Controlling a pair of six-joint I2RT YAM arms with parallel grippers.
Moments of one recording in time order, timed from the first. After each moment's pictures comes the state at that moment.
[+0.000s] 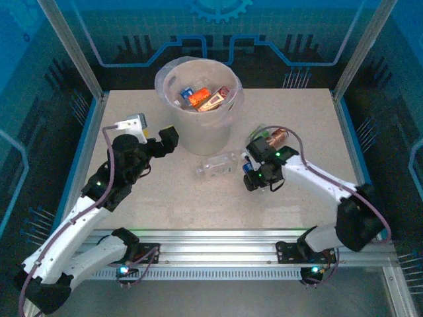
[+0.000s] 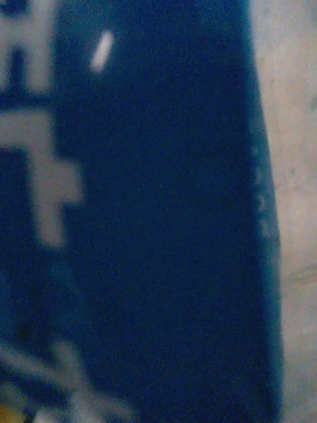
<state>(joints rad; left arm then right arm) -0.49 0.85 0.95 -0.35 -0.26 -0.53 0.58 1.38 1.00 -0.91 0.02 0.23</state>
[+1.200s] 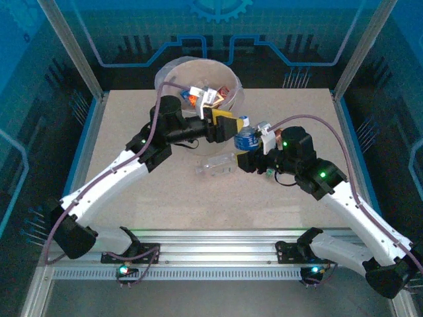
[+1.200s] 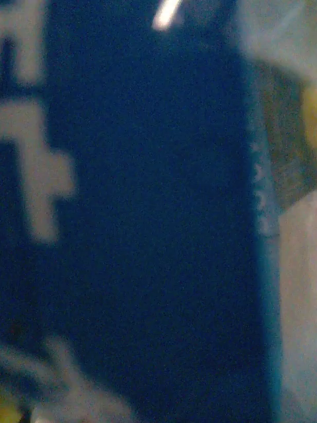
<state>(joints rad) -0.65 1.37 1.36 -0.06 0.52 -0.58 0.59 0.98 1.05 -0.53 -0.31 0.22</state>
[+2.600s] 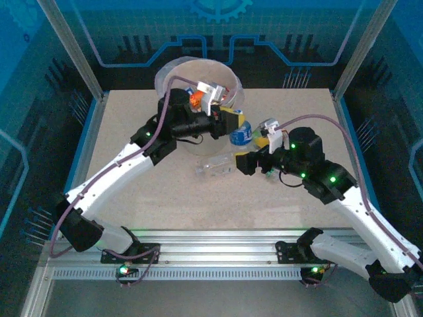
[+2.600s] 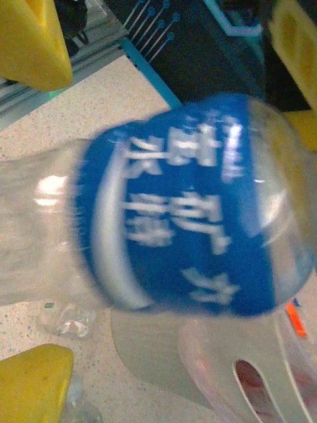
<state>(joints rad) -0.64 1.43 1.50 -0.20 0.47 -0.44 0.62 0.92 1.11 -0.58 -0.23 0.22</state>
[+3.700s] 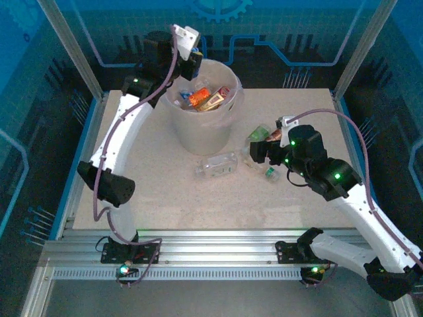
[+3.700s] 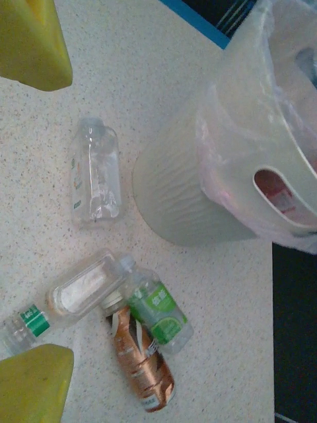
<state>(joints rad) -0.34 1.90 2.26 -0.63 0.02 0.22 0.59 0.95 1.19 -0.79 0.16 0.37</state>
